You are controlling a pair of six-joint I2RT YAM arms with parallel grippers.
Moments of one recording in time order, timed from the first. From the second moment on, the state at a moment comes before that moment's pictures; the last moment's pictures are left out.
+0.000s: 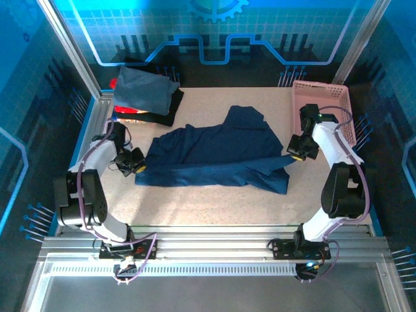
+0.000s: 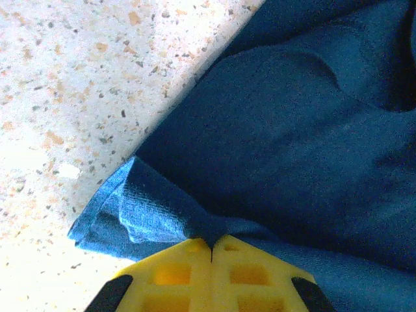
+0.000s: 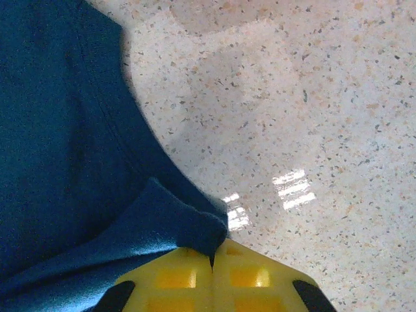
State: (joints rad) left arm 0.16 1.58 1.01 -0.84 0.28 -0.52; right arm -0.05 1.66 1.32 -1.10 0.04 0.42
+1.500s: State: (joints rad) left arm 0.02 1.29 0.73 -0.62 0.43 -0.80; right arm 0.11 1.43 0.99 -1.01 -0.14 0.48
